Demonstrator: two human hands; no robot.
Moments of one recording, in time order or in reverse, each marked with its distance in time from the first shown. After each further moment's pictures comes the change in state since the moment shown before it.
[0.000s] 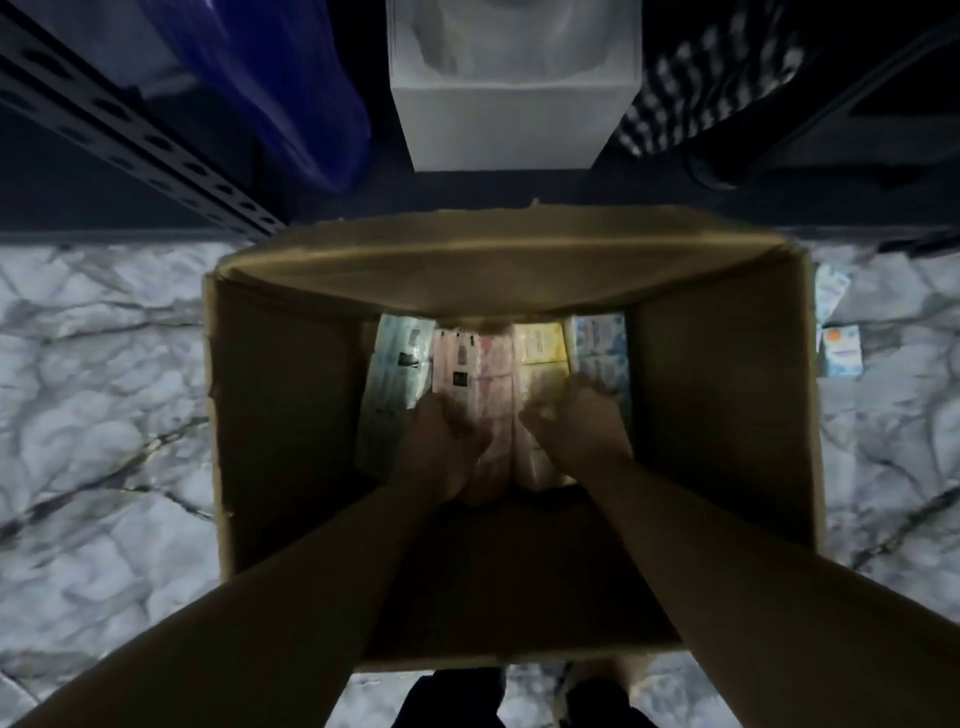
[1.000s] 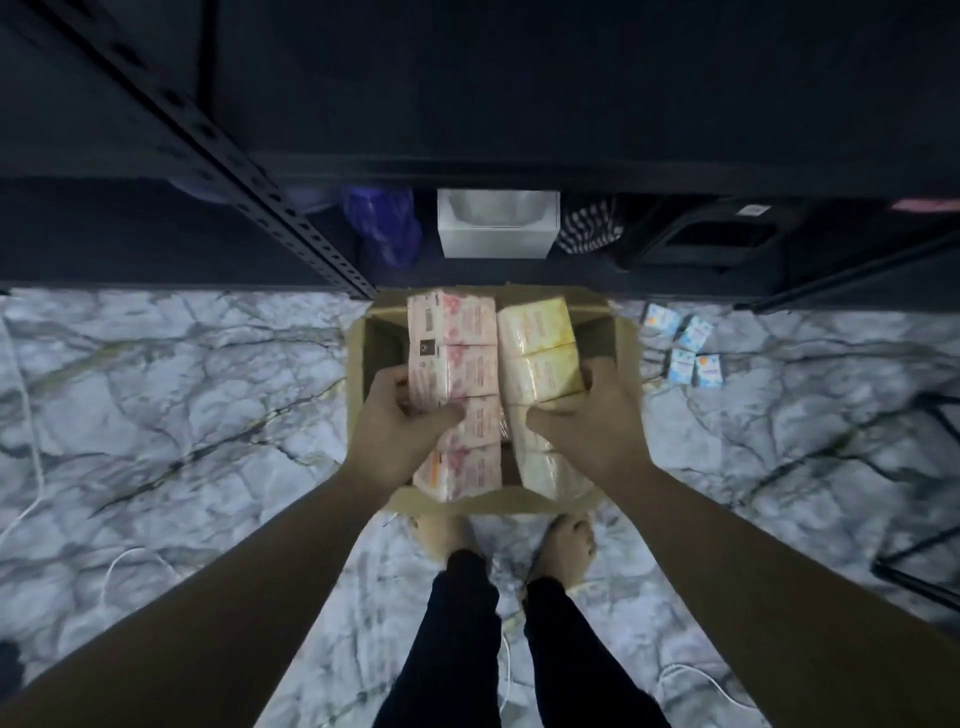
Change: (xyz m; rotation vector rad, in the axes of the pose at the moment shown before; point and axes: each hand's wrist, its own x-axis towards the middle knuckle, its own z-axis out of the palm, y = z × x) left_hand -0.288 0.113 -0.192 -0.504 0.031 0.153; right_hand -0.261 -0.050 -0.204 0.353 0.101 -0.136
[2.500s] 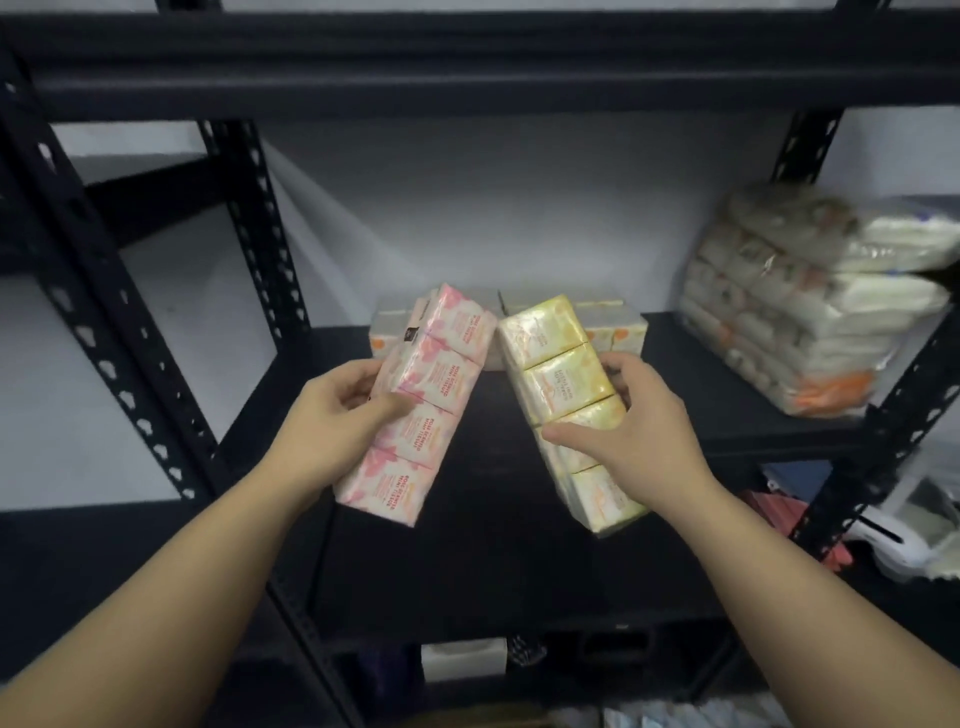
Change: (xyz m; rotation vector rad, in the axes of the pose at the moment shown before) left_hand -0.296 0.525 -0.135 0.013 0.075 0.838; right_hand -0.248 -0.355 -0.409 0.154 0.546 -0.867
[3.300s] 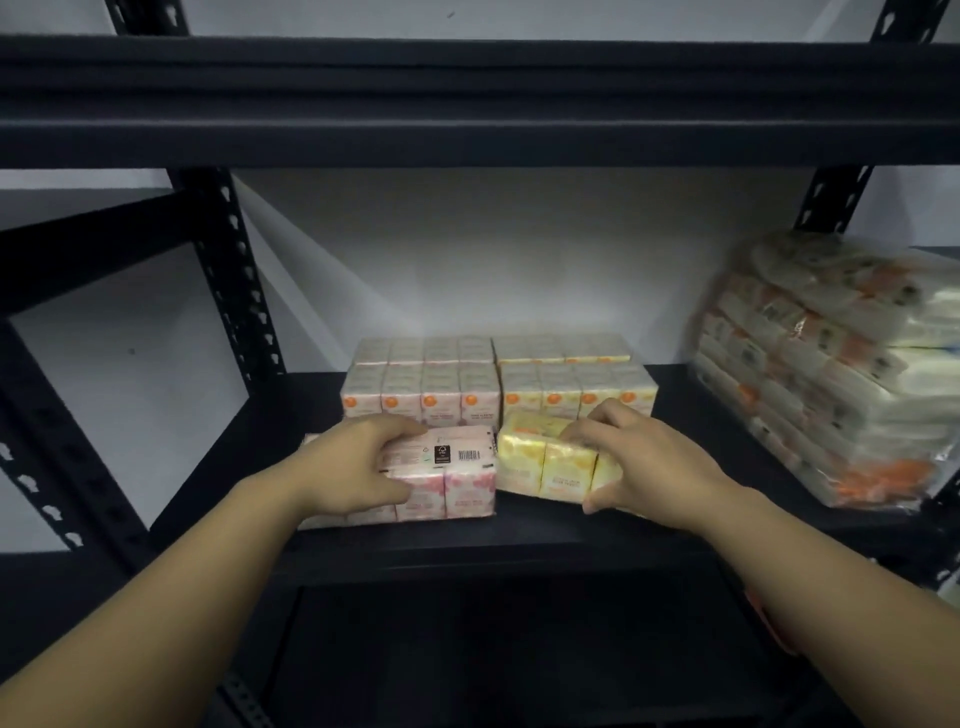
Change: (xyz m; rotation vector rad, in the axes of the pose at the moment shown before) left_hand 0.142 -0.035 0.014 0.885 -0.361 0.221; right_hand 0.128 0.076 -0.018 -0.731 -0.423 -0.309
